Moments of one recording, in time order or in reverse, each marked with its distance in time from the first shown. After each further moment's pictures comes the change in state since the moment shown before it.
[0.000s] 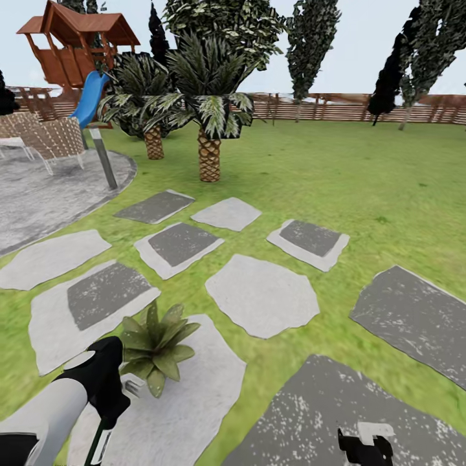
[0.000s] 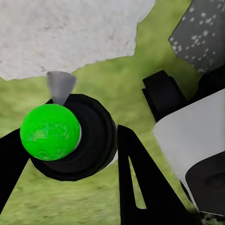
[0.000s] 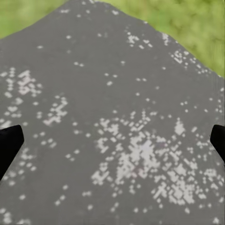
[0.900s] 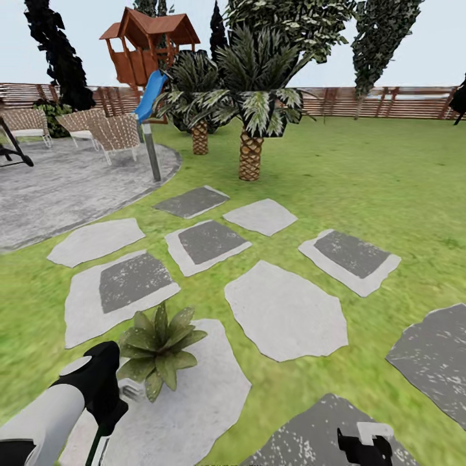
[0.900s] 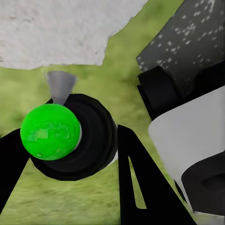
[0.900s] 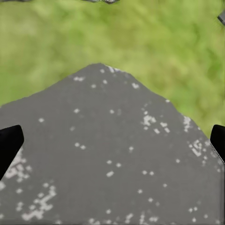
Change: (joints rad) left arm 0.023 0.003 0.039 -0.001 0.002 0.000 0.014; right arm 0.000 0.001 0.001 0.000 0.000 0.001 0.001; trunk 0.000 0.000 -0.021
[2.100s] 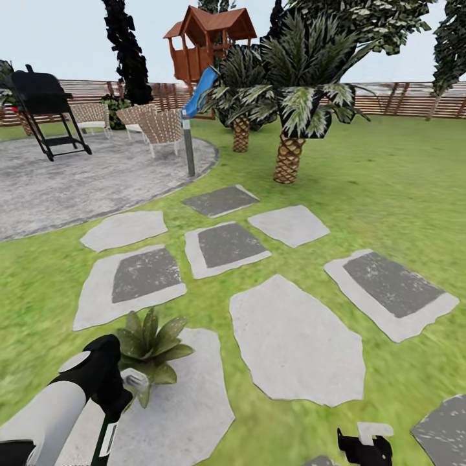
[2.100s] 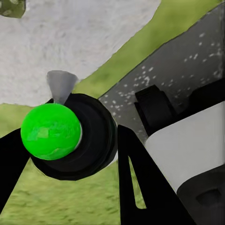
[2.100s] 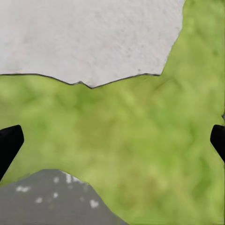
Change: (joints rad) left arm 0.000 -0.010 0.046 -0.066 0.002 0.001 0.000; right arm 0.000 0.000 0.000 0.000 0.000 0.000 0.000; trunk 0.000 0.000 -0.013
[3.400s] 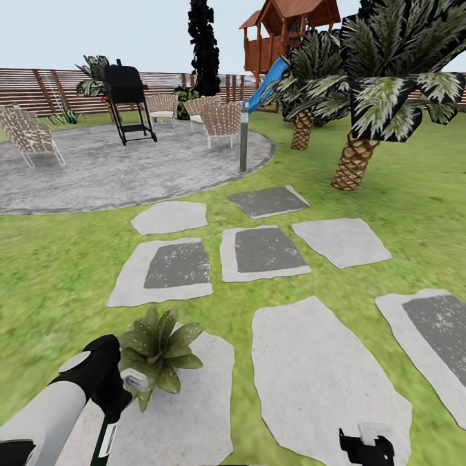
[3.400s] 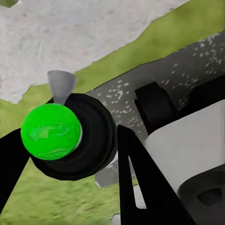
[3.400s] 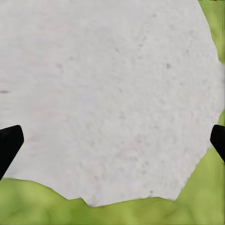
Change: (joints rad) left arm 0.000 0.000 -0.002 0.004 -0.002 0.000 0.000; right arm 0.000 -0.008 0.000 0.001 0.001 0.000 0.002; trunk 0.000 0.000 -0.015
